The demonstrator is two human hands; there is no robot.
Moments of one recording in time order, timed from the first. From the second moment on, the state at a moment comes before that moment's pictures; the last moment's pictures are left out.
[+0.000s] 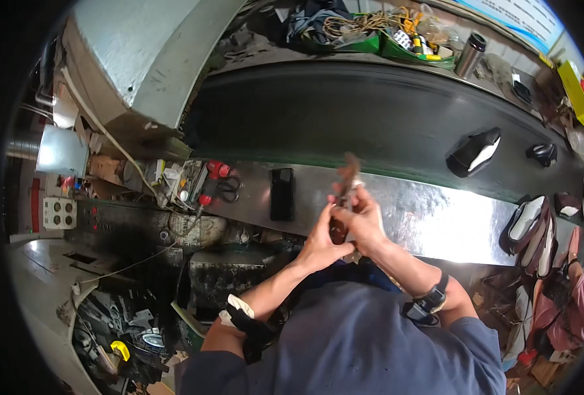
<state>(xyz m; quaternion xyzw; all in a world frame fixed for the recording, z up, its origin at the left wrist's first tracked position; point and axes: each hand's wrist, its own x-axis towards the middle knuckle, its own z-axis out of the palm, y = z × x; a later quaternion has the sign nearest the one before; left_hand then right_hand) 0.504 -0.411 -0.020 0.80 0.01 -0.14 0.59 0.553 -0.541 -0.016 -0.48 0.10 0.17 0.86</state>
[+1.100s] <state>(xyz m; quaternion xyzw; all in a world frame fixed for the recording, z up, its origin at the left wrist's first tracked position) 0.501 -0.339 -0.014 0.59 -0.20 -0.51 0.59 0.451 -0.648 -0.116 -0.84 0.11 0.09 0.52</state>
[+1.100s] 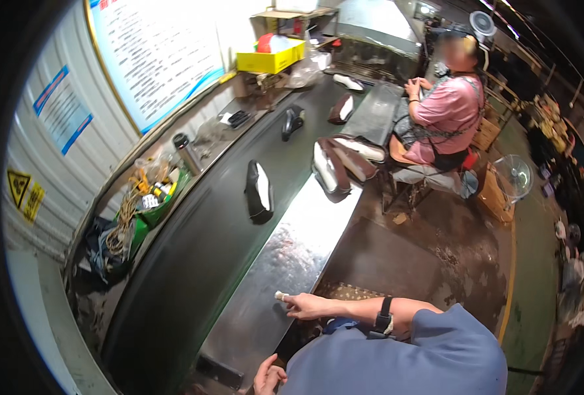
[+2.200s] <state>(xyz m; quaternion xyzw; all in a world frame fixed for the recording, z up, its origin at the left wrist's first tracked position) 0.473 -0.309 -0.025 0.61 -0.21 -0.47 0.61 0.489 -0.704 -0.149 -0.97 0.04 0.16 0.16</state>
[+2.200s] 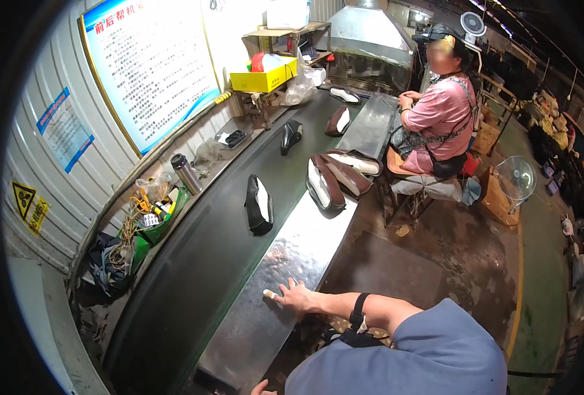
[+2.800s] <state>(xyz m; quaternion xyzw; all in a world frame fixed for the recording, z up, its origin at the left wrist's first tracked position) 0.470 -0.331 -0.016 0.61 -0.22 -0.44 0.63 0.488 -0.705 -0.137 -0.97 0.06 0.17 0.16</state>
